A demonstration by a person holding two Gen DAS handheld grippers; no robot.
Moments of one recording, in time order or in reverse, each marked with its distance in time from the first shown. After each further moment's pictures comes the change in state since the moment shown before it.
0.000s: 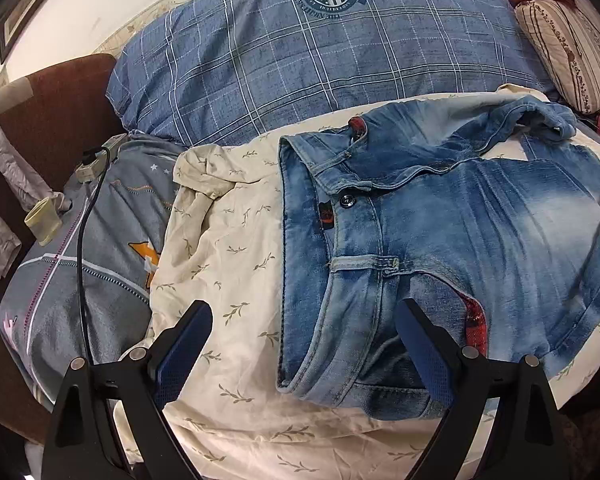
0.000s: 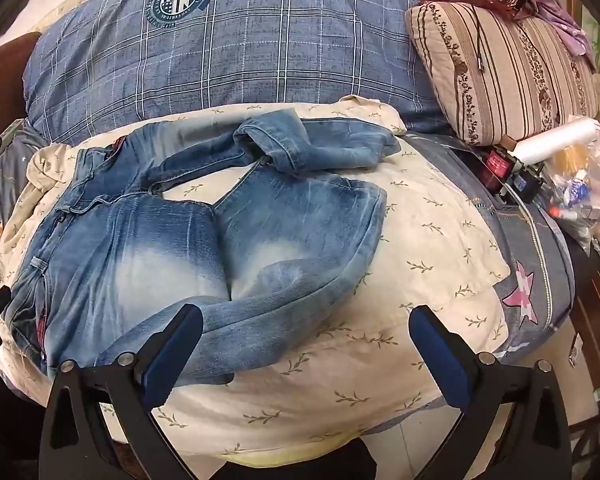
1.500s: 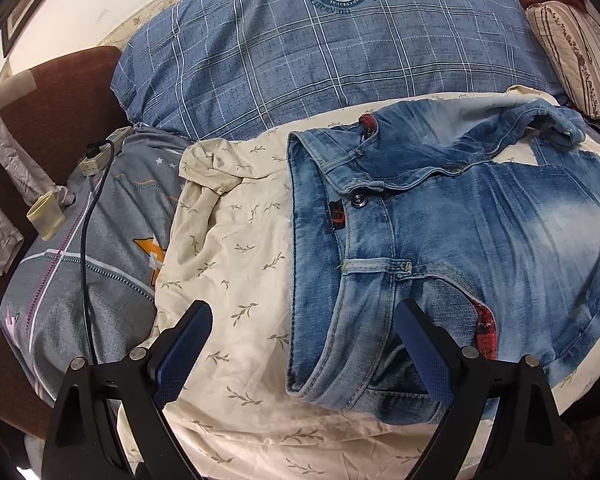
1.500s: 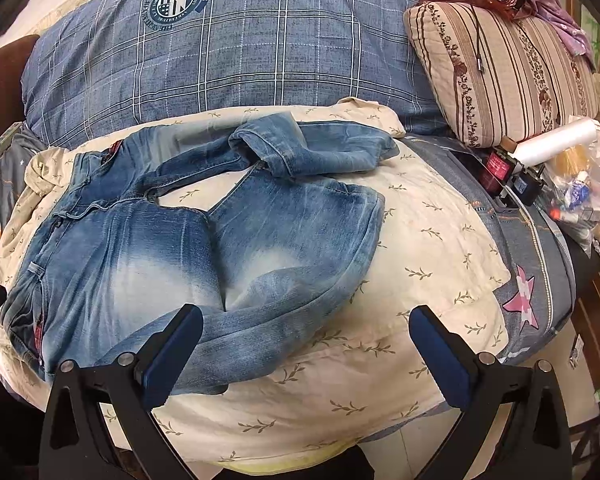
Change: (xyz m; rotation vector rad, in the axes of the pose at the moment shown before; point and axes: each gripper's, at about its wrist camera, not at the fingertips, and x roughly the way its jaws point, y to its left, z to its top) left arm 0.005 0.009 0.004 -0.019 0.017 0.006; right arm 0.004 -0.003 0.004 0.006 -0.008 0.000
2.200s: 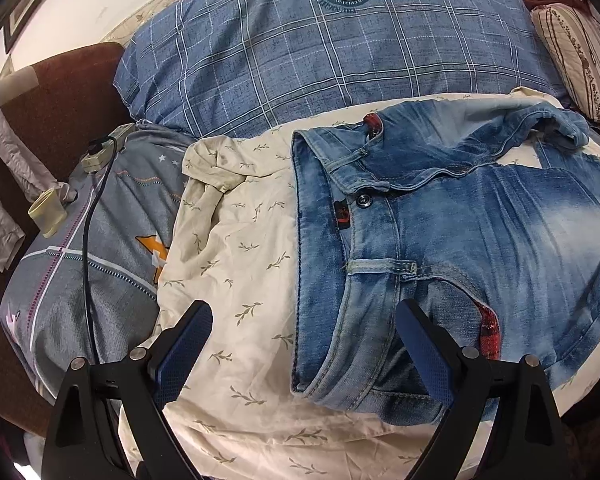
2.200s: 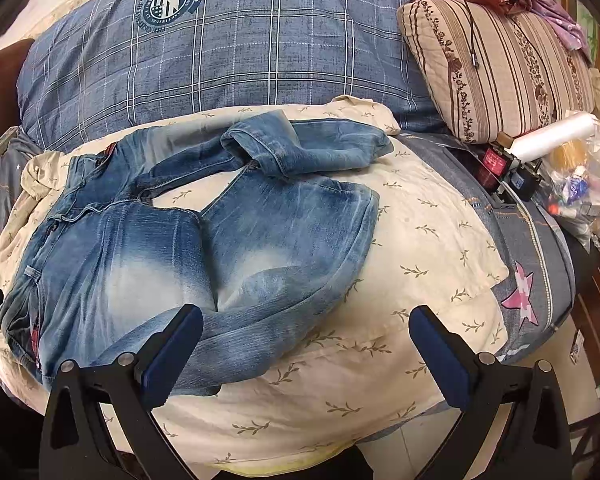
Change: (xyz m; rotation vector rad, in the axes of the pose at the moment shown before) left arm 0.002 0.006 0.001 -0.015 0.005 0.001; right arm 0.003 -0.006 -0.001 0.011 0.003 -0.006
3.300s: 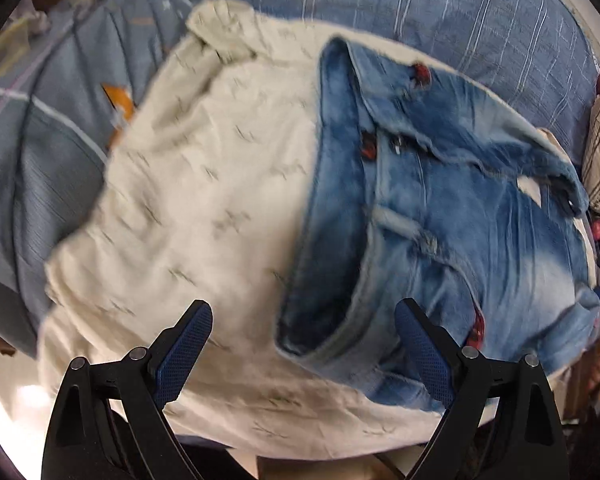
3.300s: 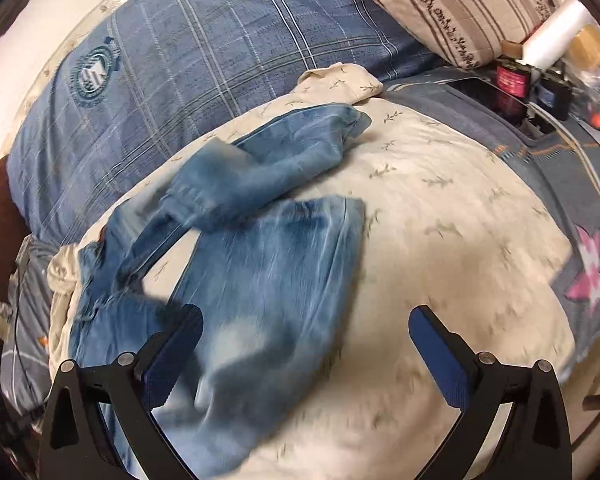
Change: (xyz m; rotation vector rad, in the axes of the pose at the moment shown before) left arm 0.066 0.061 0.012 -0.375 0.401 -0.299; right arm 0.080 -0.080 0.045 0.329 0.093 0.243
